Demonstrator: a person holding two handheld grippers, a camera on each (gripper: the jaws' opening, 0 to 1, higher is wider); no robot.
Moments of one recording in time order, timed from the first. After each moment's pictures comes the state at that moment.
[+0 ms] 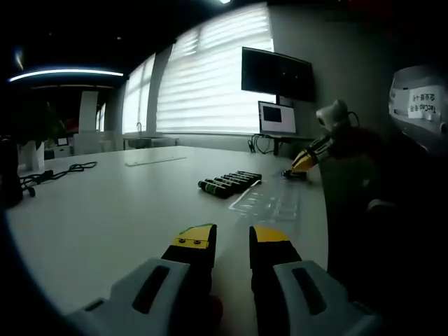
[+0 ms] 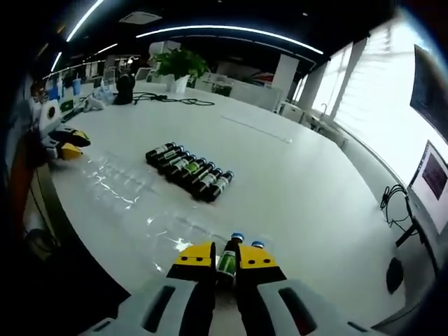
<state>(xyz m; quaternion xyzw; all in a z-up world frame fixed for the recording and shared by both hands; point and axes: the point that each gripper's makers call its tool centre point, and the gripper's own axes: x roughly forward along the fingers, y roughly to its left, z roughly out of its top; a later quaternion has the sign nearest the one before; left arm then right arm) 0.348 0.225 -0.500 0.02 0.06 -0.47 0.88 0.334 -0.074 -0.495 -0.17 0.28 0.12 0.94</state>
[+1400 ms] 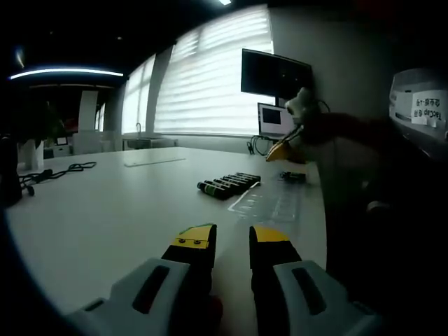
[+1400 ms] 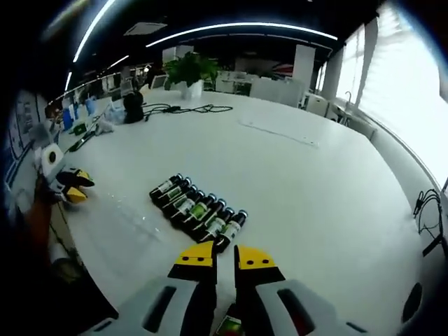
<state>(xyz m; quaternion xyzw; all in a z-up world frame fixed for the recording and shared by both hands) 0.347 0.226 -0.498 0.01 0.06 -0.47 0.88 0.401 -0.043 -0.486 -0.09 0.36 0.19 0.91</state>
